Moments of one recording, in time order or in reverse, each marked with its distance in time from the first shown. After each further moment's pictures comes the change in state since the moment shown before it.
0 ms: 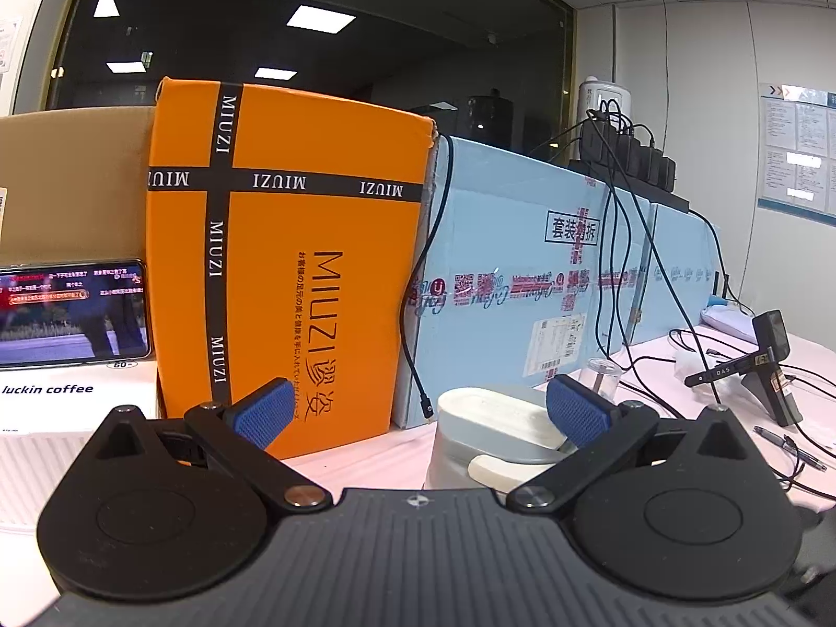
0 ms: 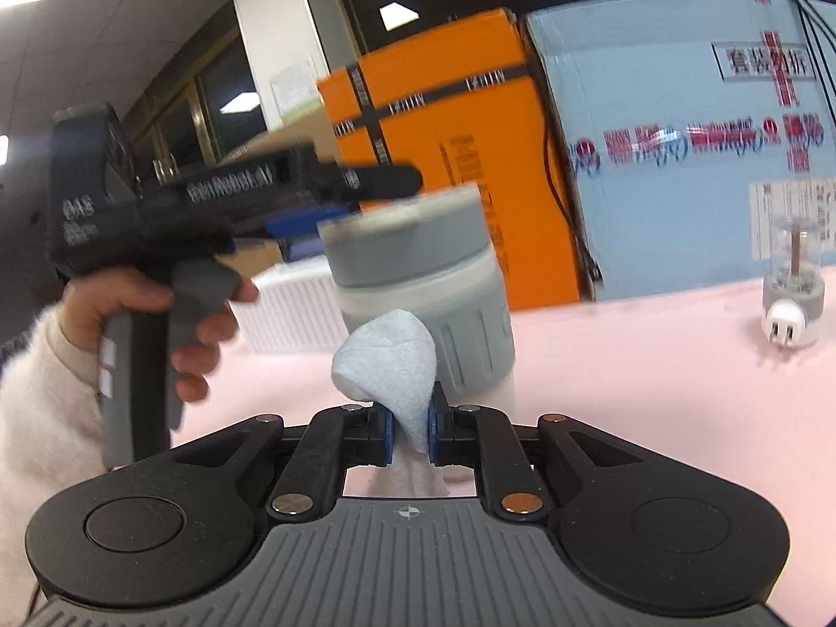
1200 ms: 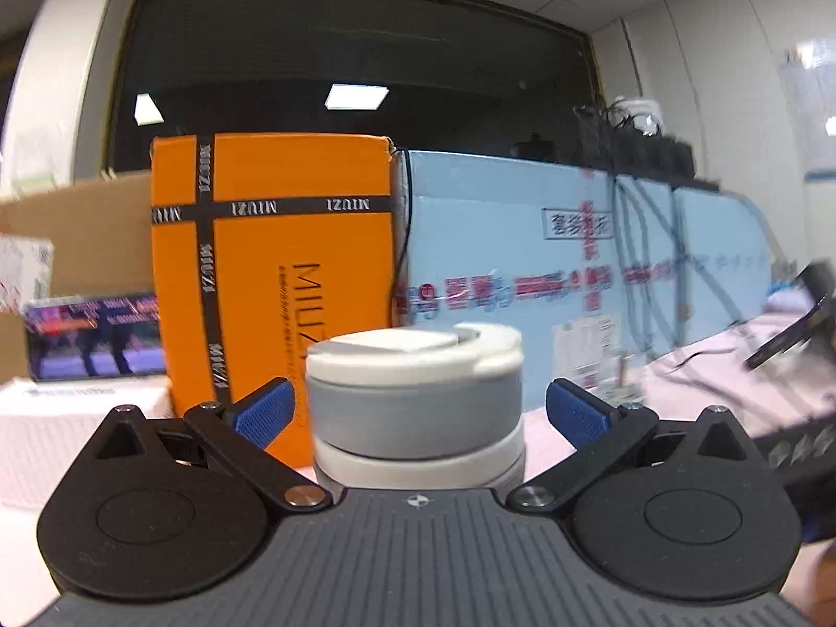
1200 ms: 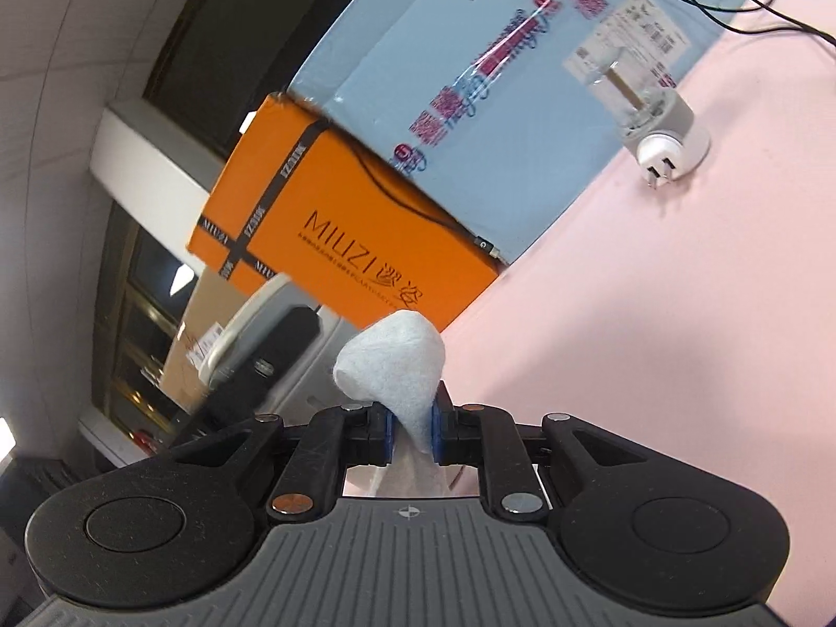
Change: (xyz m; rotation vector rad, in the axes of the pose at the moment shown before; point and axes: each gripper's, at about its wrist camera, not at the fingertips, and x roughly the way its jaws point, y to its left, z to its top) left arm 0.004 -0.089 -0.066 0.180 -0.171 0.258; right arm -0.019 -0.080 -0.026 0.623 -0.113 0.003
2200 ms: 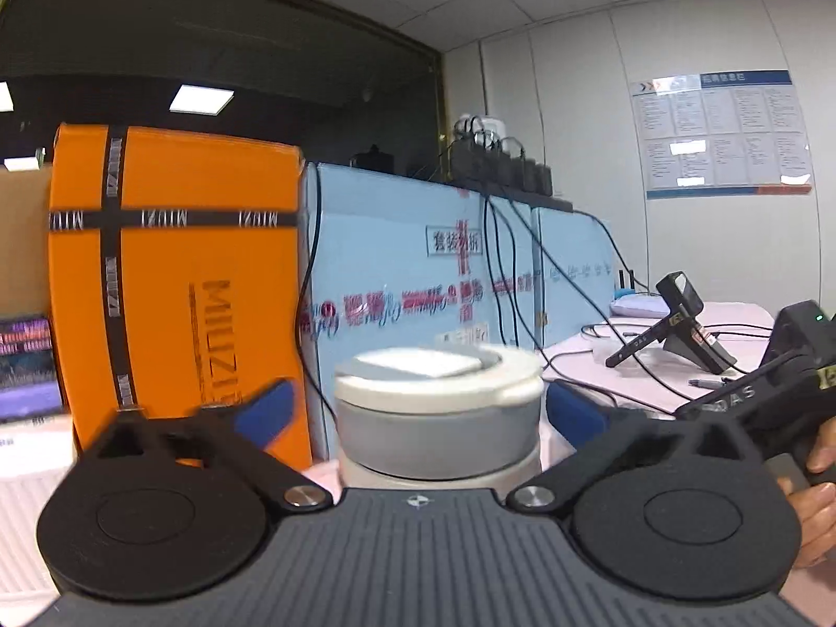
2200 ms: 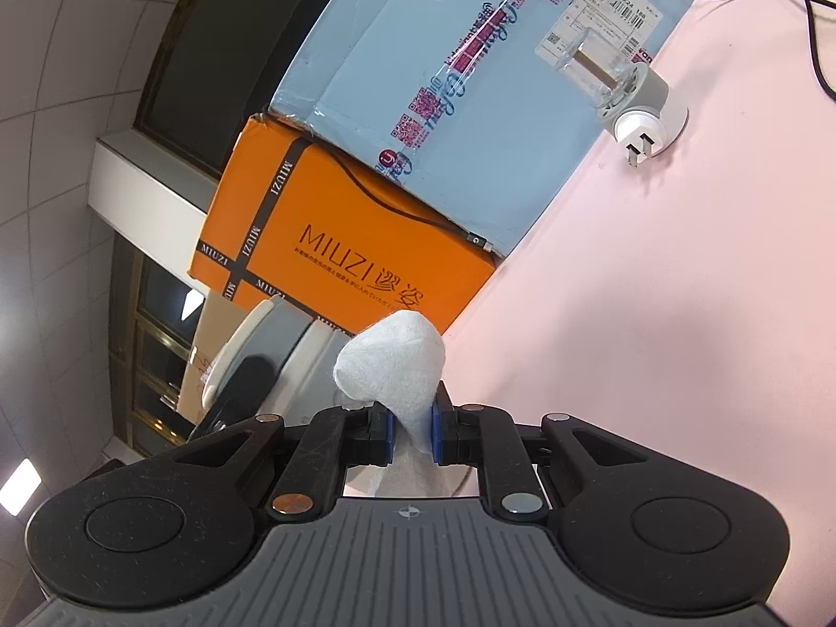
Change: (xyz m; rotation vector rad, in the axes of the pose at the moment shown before) left arm 0.004 0.077 0.011 -0.016 -0.059 -0.483; right arm 0.000 -0.012 0.001 0.098 -0.006 0.043
